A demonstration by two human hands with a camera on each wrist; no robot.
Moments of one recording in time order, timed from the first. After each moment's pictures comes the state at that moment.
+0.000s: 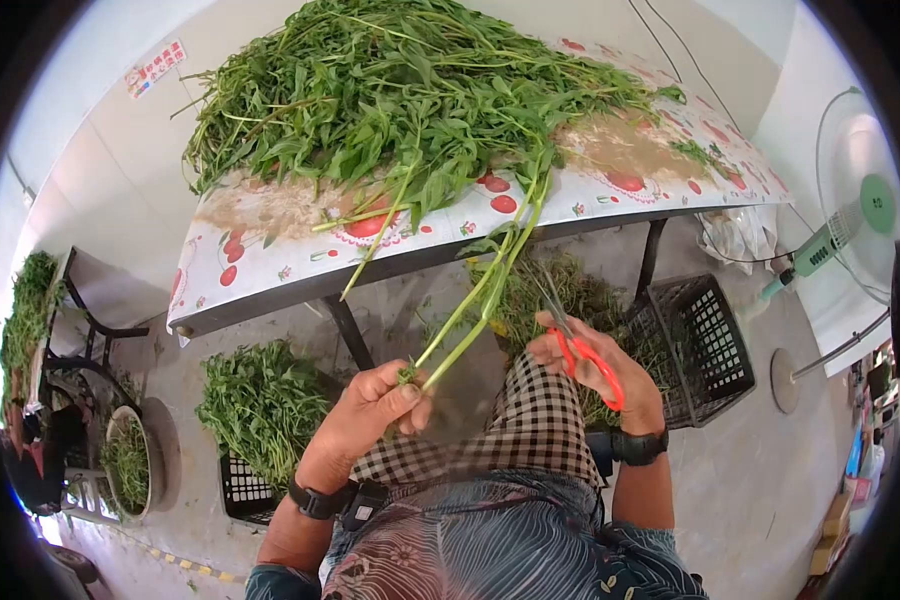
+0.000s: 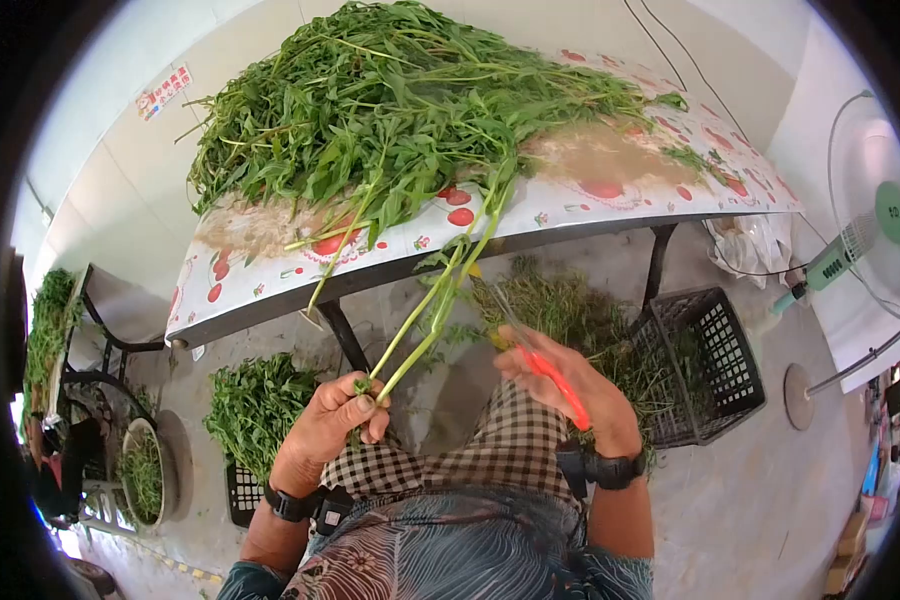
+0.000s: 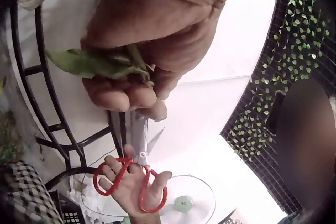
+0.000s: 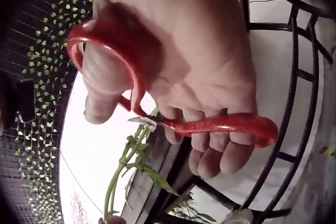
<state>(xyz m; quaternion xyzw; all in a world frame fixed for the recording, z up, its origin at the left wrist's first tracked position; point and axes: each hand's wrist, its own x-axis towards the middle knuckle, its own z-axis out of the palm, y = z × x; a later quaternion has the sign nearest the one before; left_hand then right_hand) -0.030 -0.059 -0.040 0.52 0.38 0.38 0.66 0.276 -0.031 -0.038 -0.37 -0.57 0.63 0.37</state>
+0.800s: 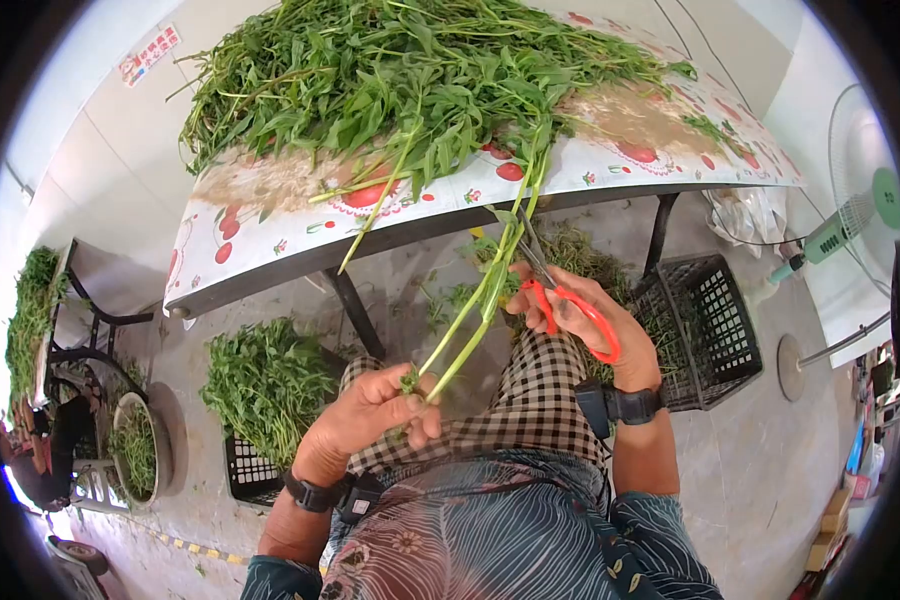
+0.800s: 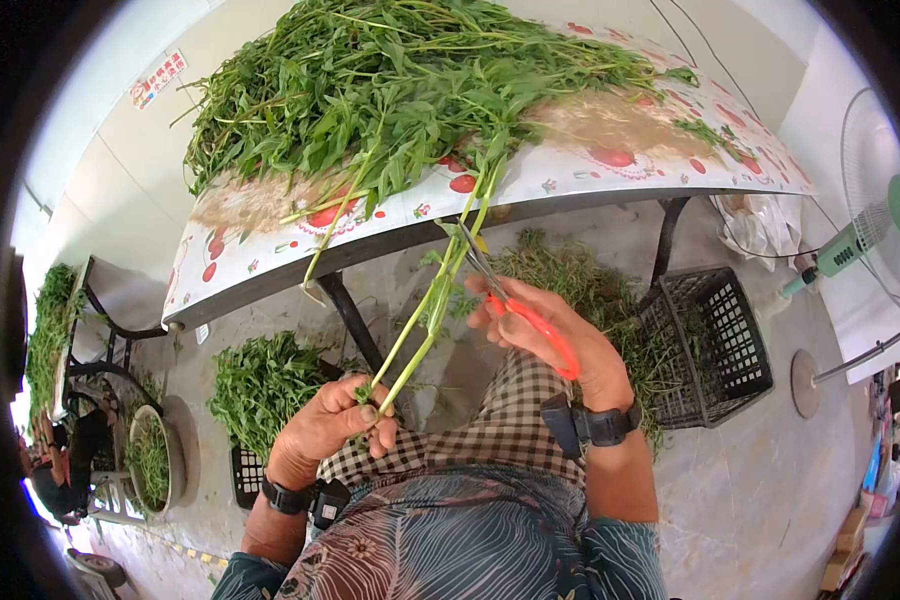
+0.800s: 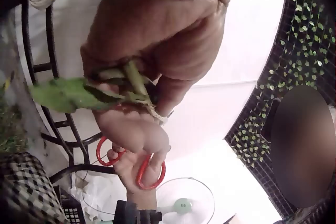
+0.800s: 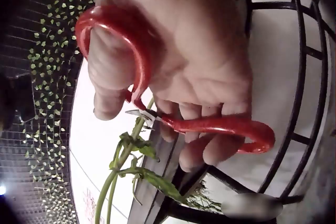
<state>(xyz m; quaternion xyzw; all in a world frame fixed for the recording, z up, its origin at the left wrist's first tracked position) -0.037 -0.073 -0.044 0.48 0.35 0.32 0.74 0.253 0.000 -0.038 -0.33 -0.57 0.66 0.36</state>
